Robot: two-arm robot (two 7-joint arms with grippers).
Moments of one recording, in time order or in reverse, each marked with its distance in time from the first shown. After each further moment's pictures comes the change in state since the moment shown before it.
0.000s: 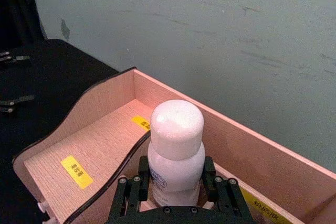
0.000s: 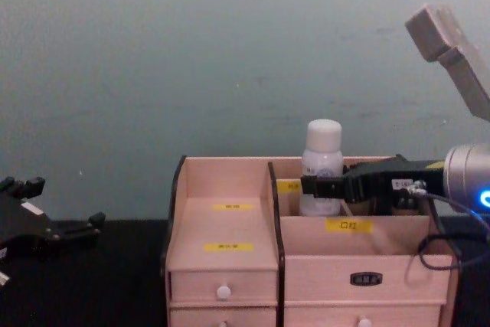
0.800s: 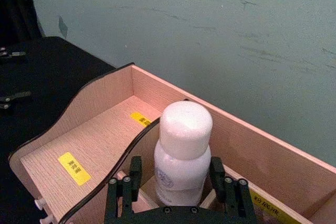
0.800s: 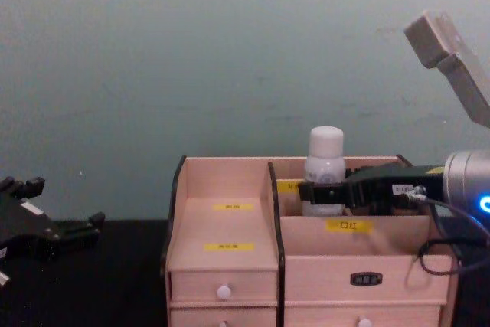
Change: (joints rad) left arm 0.000 0.000 0.000 0.000 0.000 0.000 0.000; right arm -0.004 -0.007 0.006 0.011 -0.012 -0.002 0.000
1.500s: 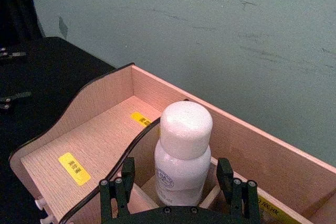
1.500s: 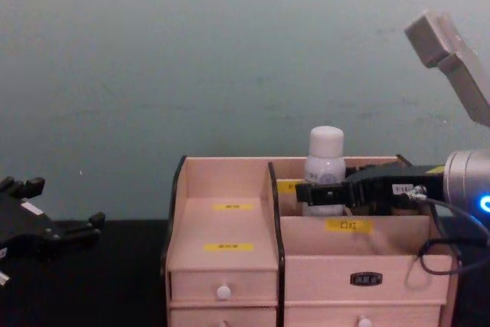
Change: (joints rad) left arm 0.000 0.000 0.000 0.000 0.000 0.000 0.000; right arm 0.000 0.001 0.000 -0.001 0.002 0.001 0.000
